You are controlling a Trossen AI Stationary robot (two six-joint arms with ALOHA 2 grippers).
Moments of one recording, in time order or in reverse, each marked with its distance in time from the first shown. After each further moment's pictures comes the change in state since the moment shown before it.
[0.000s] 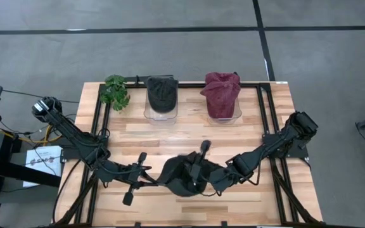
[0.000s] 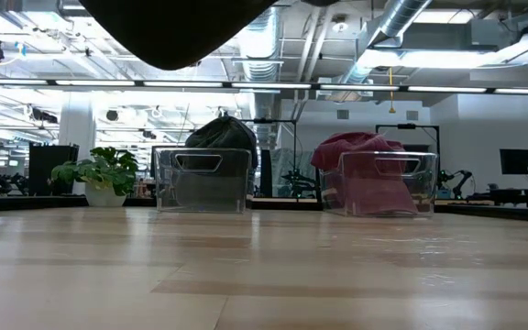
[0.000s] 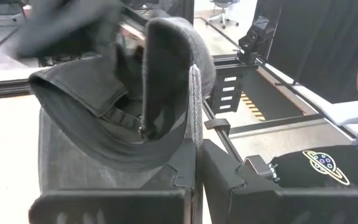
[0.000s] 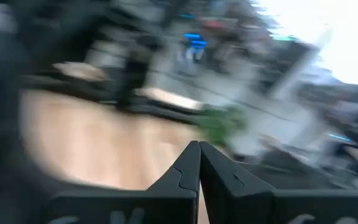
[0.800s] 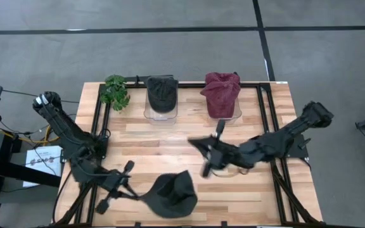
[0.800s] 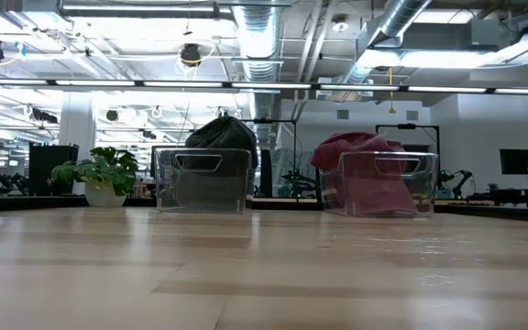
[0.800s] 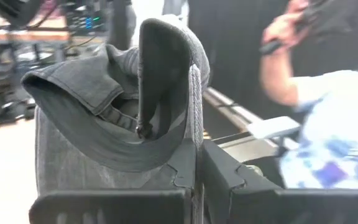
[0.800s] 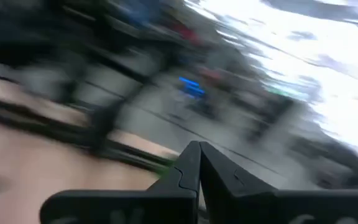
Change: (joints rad) left arm -0.160 -0.122 0.000 0.020 0.054 -0.008; right arm -0.030 -0.245 0.000 0.072 -0.083 -0.375
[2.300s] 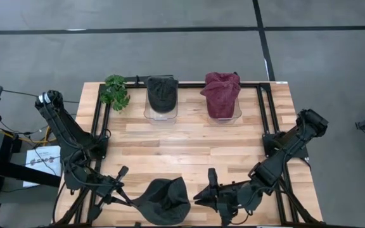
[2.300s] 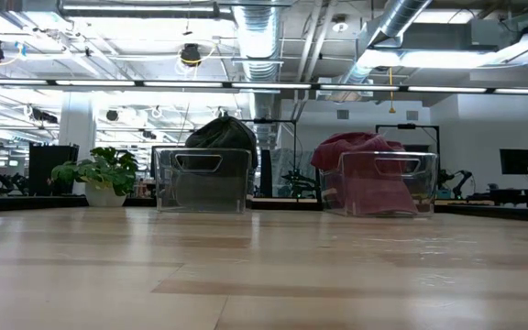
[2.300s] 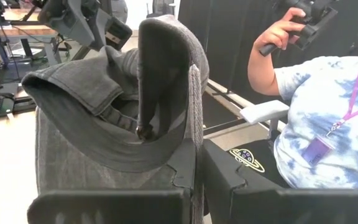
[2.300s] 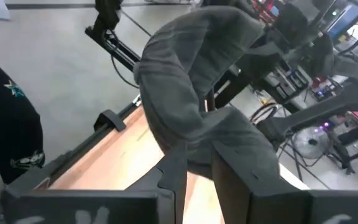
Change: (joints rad) left arm -0.117 -0.002 0.000 -0.054 -0.077 -0.003; right arm 0.238 0.132 0.000 -0.212 -0.337 0.198
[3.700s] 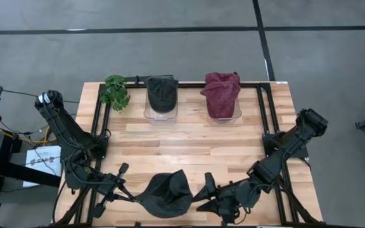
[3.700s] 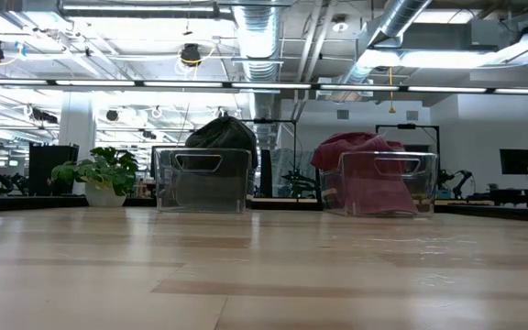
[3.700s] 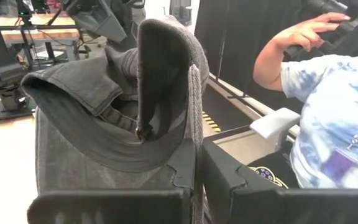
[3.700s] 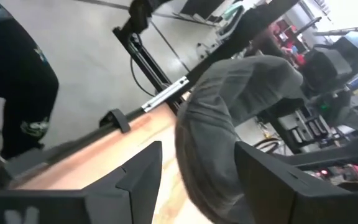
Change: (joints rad) left arm 0.011 0.000 0.000 0.002 -0.063 0.006; right arm -0.021 0.000 0.000 0.023 -0.131 -0.224
